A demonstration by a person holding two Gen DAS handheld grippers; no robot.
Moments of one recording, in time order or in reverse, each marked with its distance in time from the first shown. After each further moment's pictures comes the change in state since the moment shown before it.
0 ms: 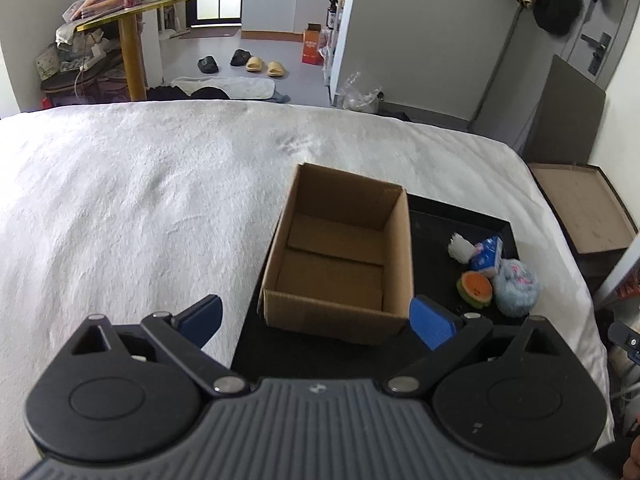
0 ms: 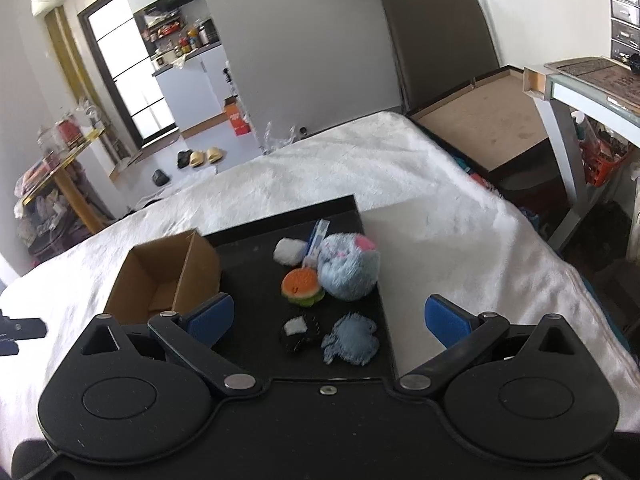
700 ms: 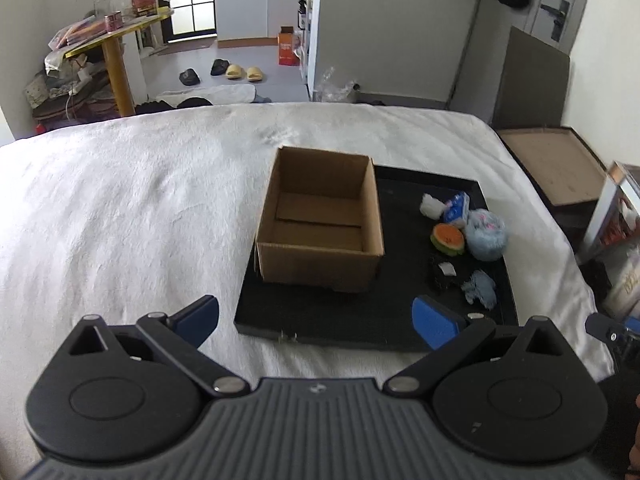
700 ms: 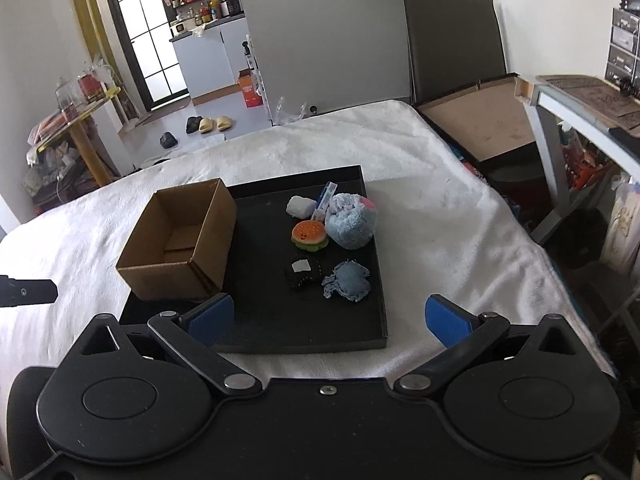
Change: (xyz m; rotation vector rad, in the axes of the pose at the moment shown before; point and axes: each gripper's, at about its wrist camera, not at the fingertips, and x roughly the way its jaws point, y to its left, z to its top) left arm -0.064 -0.016 -0.046 0.108 -0.004 -0.014; right arm -0.068 0.022 -0.034 -0.112 0.064 -0.016
